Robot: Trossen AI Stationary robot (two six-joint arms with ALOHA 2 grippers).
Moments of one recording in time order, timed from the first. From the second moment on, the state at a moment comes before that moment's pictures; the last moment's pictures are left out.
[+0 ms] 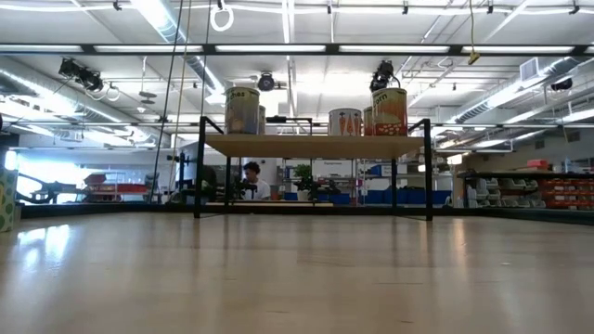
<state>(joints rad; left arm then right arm) -0.22 0.82 0.94 0.12 -0.43 -0.04 1.23 1.68 1.07 -0.96 -0.29 1.22</state>
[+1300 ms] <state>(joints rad) -0.22 0.82 0.94 0.12 -0.43 -0.04 0.17 1.70 1.38 -0.92 0.02 0.72</state>
